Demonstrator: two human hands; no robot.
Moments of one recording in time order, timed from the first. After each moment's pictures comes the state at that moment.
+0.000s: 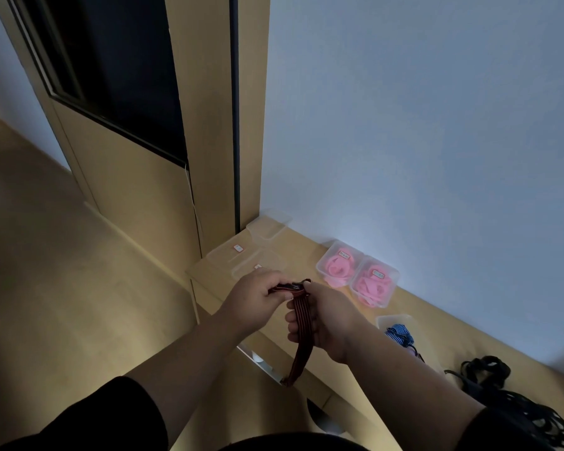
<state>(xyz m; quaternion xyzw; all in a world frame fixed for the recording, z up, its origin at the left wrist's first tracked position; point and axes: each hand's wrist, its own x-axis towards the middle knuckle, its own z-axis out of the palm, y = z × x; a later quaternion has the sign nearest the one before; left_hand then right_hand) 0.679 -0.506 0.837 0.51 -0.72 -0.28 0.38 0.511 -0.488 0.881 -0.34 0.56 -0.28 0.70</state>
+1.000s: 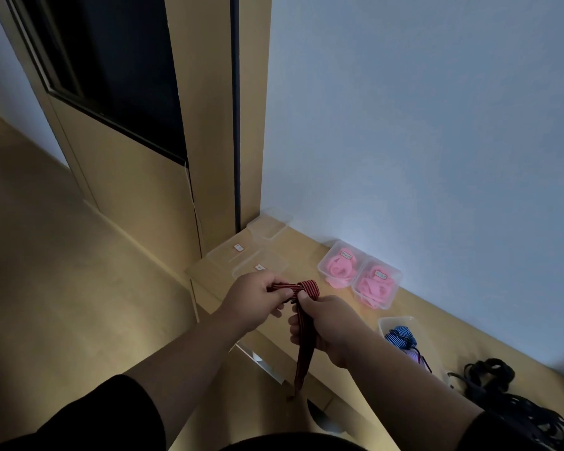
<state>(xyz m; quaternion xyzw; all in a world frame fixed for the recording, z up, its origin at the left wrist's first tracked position) 0.679 -0.516 0.834 0.57 -0.60 -0.41 0.38 0.513 -0.495 0.866 -0.39 0.59 -0.29 0.65</state>
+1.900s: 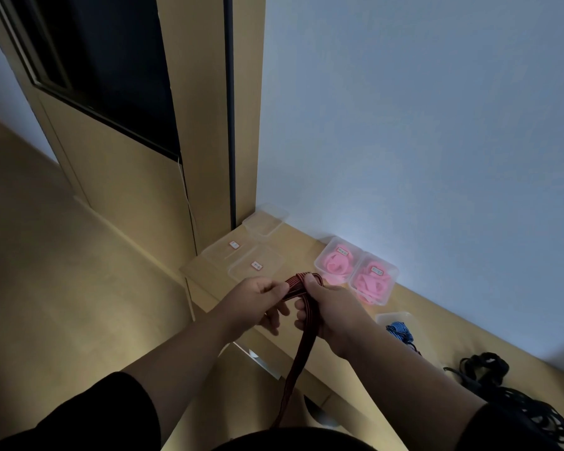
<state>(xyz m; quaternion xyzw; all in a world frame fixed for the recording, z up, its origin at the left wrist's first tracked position) 0.685 -0.518 0.818 0.47 -0.50 -0.61 0.39 0.506 -0.506 0.865 -0.36 0.57 -0.36 0.64</state>
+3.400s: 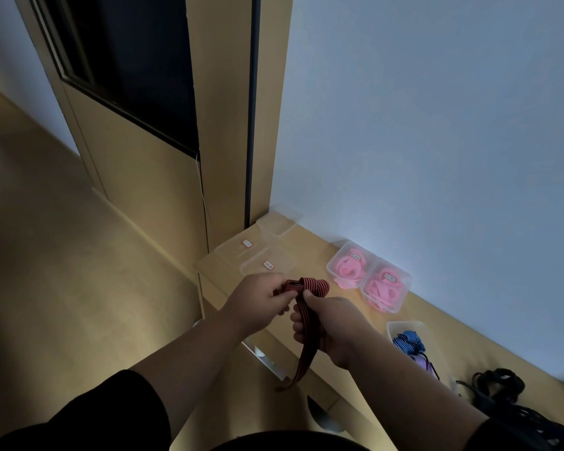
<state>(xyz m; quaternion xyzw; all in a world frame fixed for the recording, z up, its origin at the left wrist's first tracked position) 0.695 -0.515 0.824 0.53 -0.70 -0.30 0.37 0.525 -0.497 0.865 -0.34 0.57 -0.30 0.68</state>
